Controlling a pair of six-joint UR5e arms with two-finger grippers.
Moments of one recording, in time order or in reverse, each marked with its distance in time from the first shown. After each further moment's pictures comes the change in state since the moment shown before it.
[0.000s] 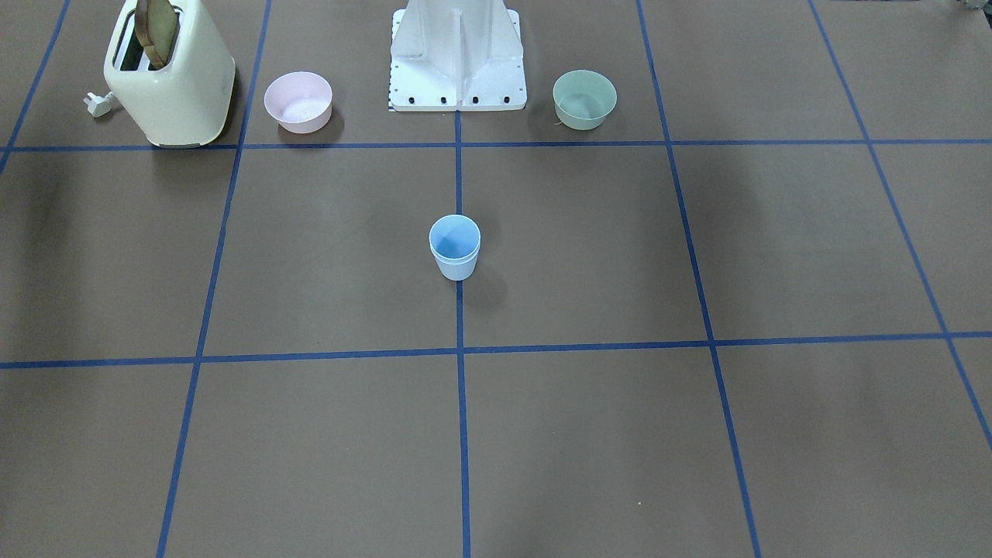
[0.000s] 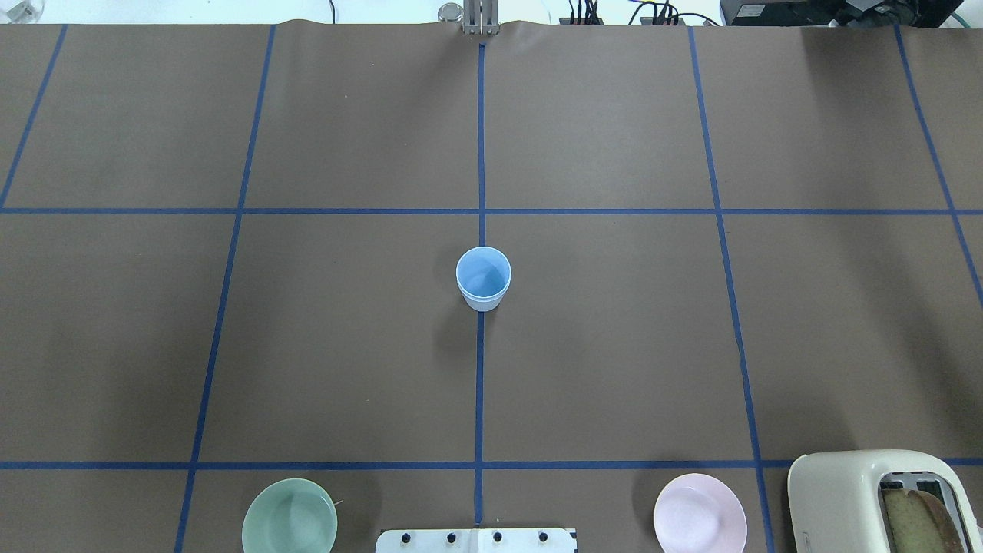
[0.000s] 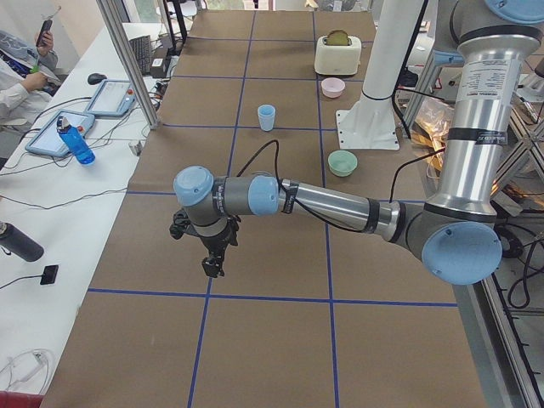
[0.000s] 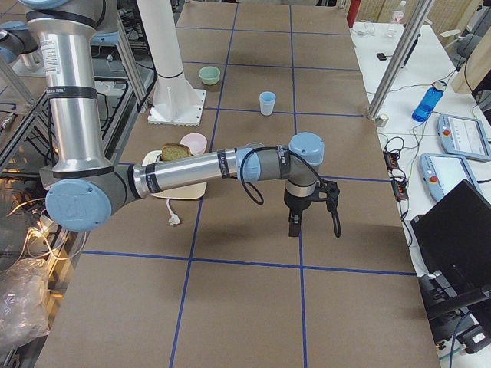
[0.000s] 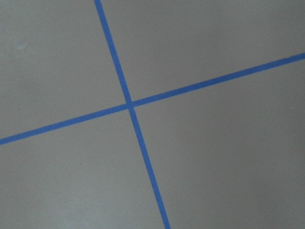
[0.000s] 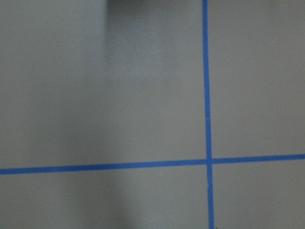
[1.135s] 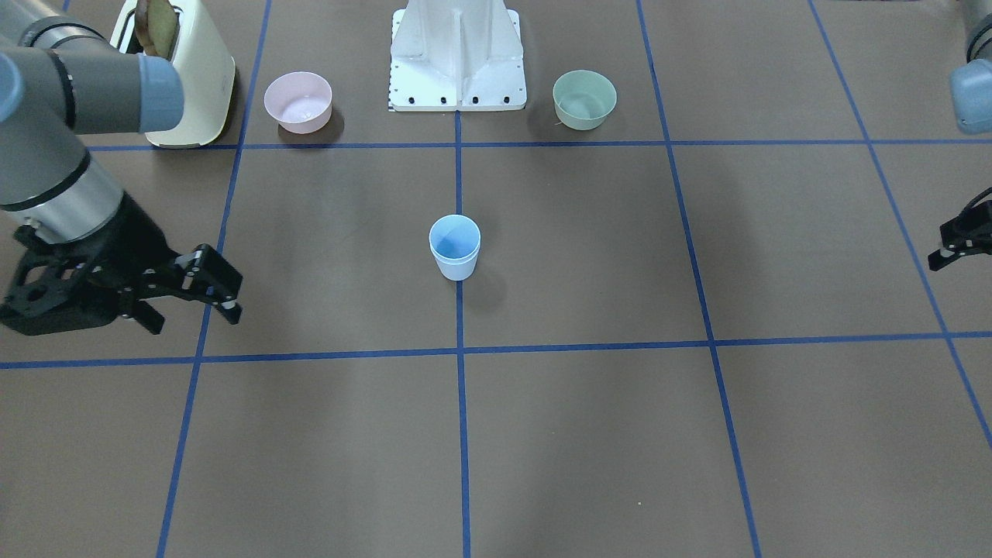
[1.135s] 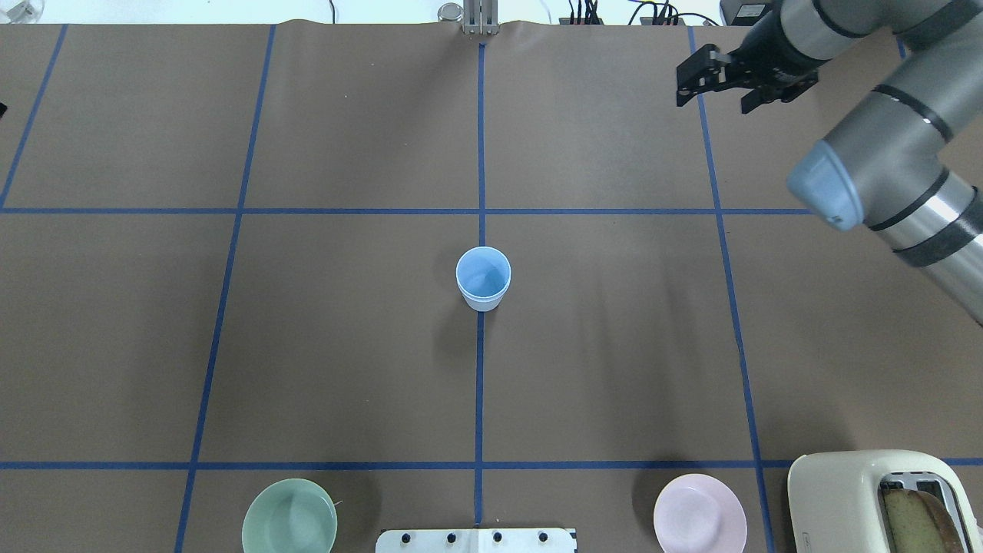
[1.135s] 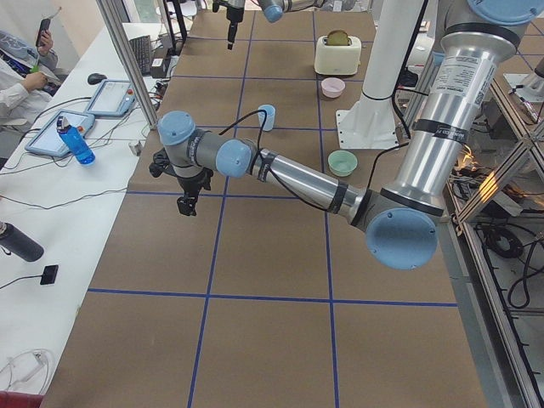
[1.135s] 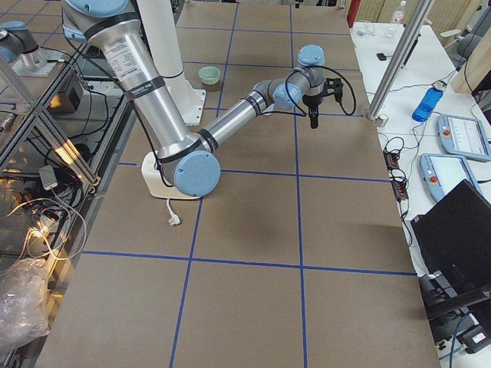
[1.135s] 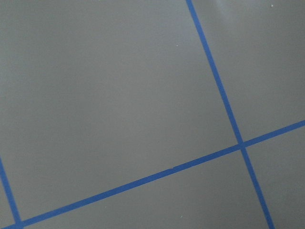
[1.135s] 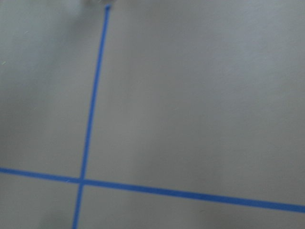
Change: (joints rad) left arm 0.092 -0.215 0.034 -0.133 -0.089 -0.236; right arm -0.403 0.436 -0.046 0.280 -0.048 0.621
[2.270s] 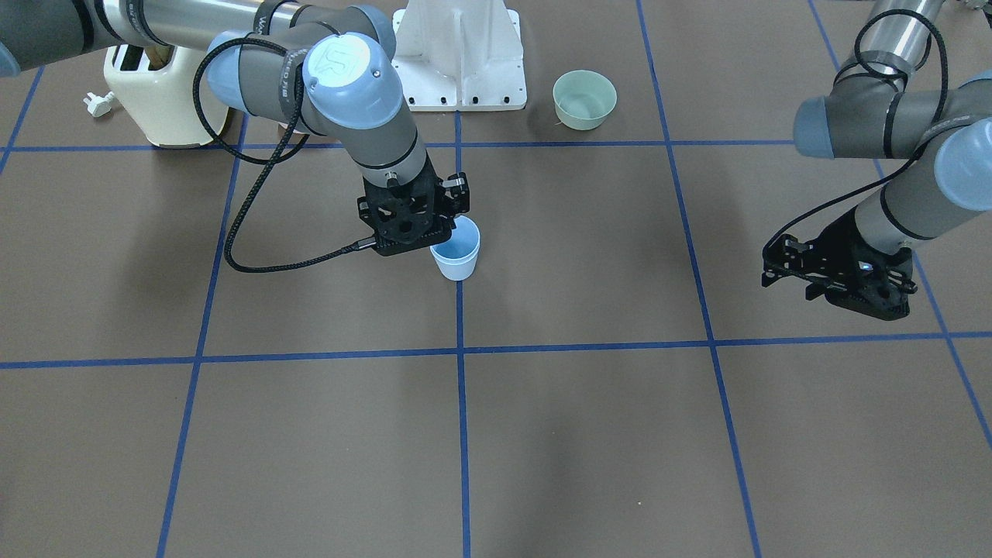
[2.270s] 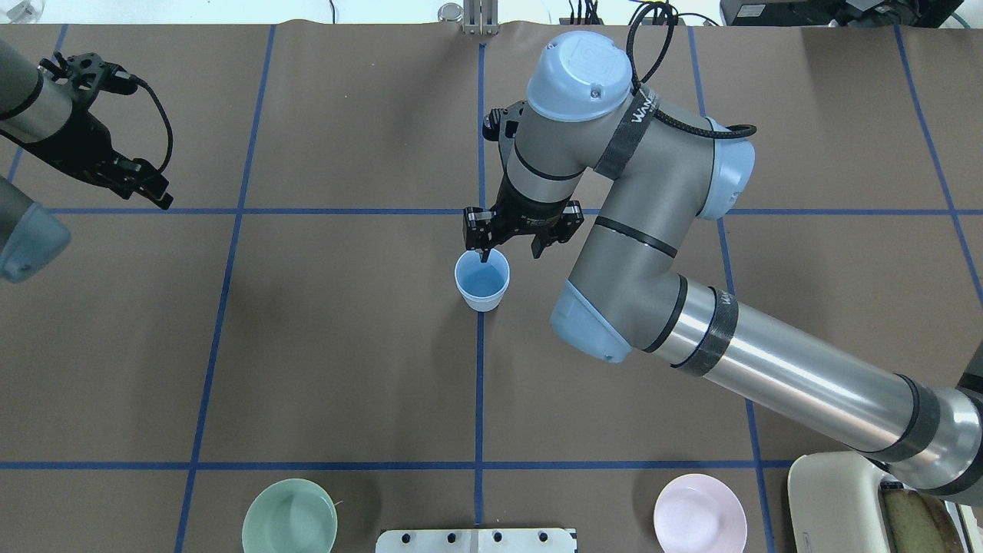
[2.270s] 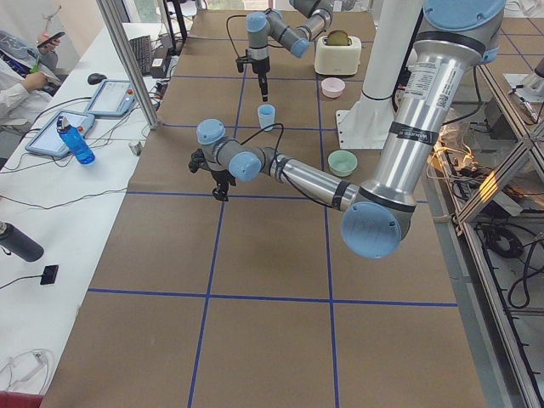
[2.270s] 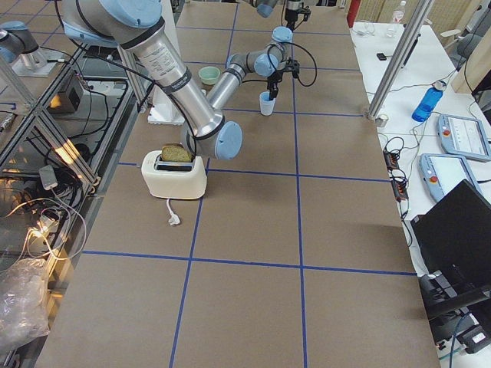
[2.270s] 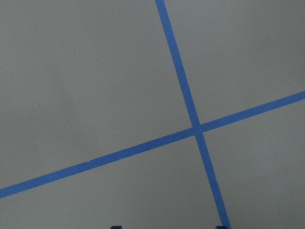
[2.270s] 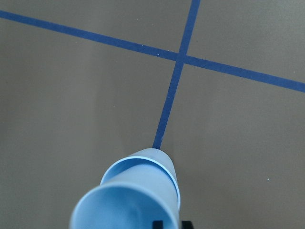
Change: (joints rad) left arm 0.342 -0.002 0.040 -0.323 0.080 -0.444; right arm -0.424 0.323 -0.093 -0.211 -0.042 0.110
